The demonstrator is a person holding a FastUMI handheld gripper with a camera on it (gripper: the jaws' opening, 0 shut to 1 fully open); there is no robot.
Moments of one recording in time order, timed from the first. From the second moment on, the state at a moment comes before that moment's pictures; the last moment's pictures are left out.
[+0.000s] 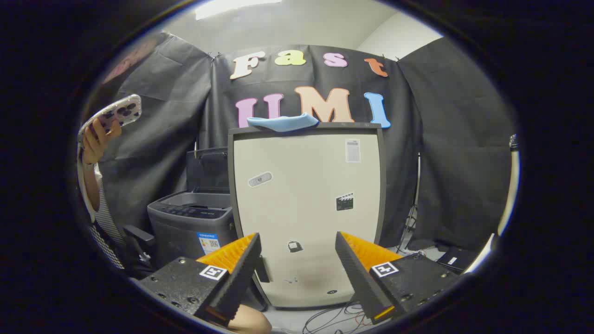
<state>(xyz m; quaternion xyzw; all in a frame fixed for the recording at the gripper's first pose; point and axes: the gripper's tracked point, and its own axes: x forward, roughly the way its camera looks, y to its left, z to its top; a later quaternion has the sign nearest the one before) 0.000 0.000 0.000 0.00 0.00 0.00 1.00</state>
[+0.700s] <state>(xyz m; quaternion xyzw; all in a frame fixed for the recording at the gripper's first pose) 0.000 -0.001 0.000 0.00 0.00 0.00 1.00</state>
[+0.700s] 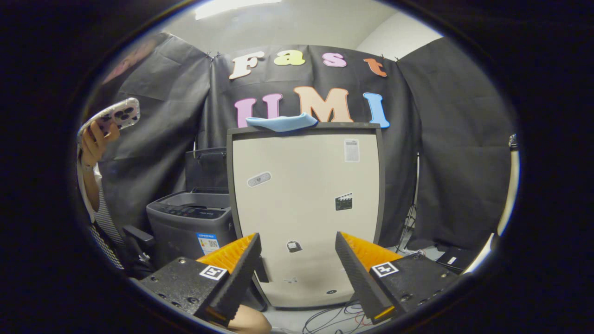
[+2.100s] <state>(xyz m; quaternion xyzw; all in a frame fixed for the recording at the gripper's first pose) 0.000 -0.001 -0.001 0.00 0.00 -0.01 1.00</state>
